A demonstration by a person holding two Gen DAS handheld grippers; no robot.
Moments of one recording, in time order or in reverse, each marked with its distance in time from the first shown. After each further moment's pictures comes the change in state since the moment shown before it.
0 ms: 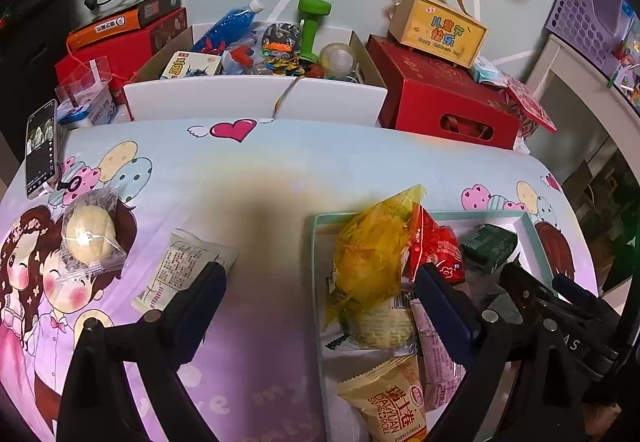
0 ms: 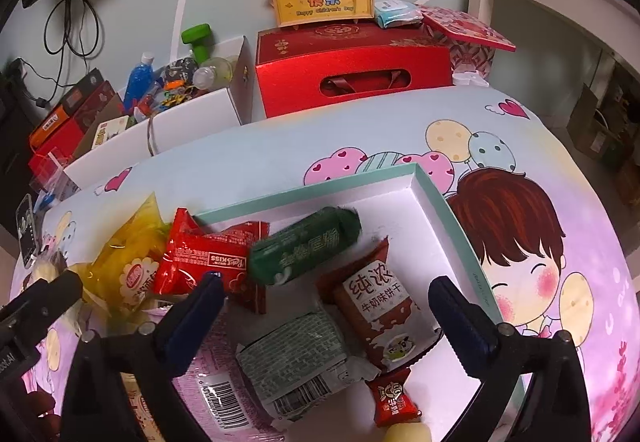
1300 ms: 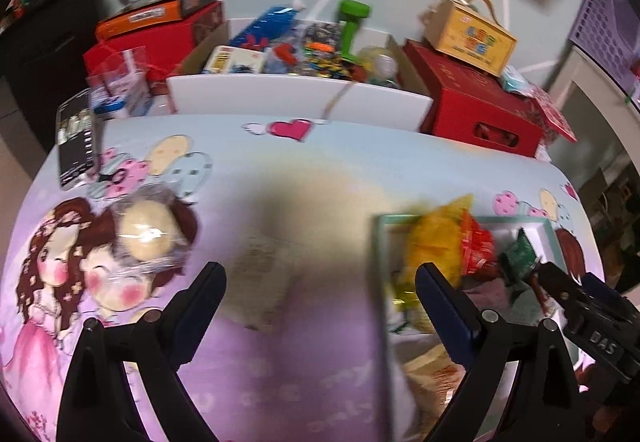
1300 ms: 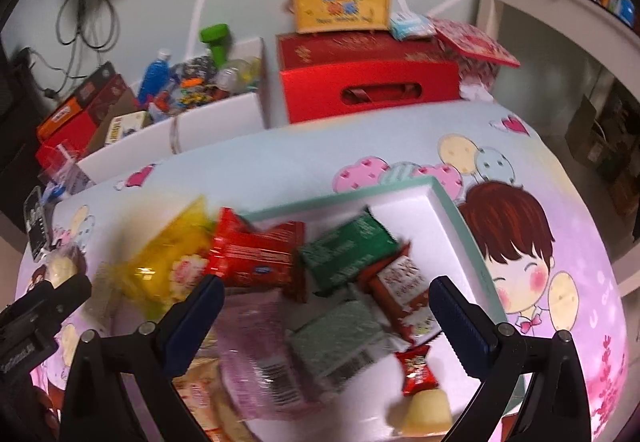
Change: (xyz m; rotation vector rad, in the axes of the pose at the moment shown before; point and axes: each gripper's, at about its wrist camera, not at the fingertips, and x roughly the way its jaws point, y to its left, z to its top) left arm -0.023 0.055 0.007 -0.048 0.024 0.077; right arm -0.036 0.045 0.004 -0.050 -0.001 -0.003
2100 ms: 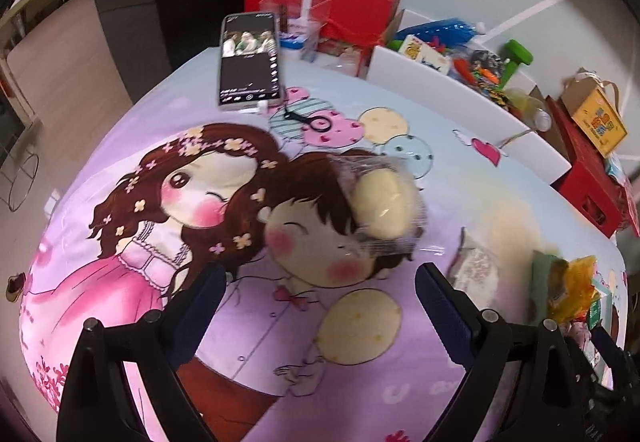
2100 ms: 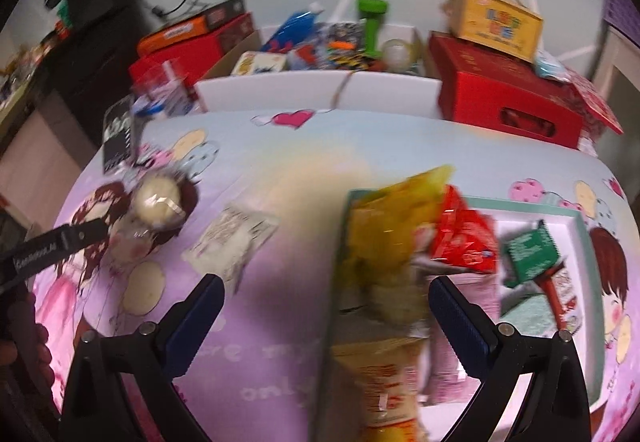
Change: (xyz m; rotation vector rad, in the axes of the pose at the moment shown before) left arm -0.016 0.170 -0.032 -0.338 0.046 0.198; right arm 0.003 0.148 -0.045 -0.294 0.053 0.209
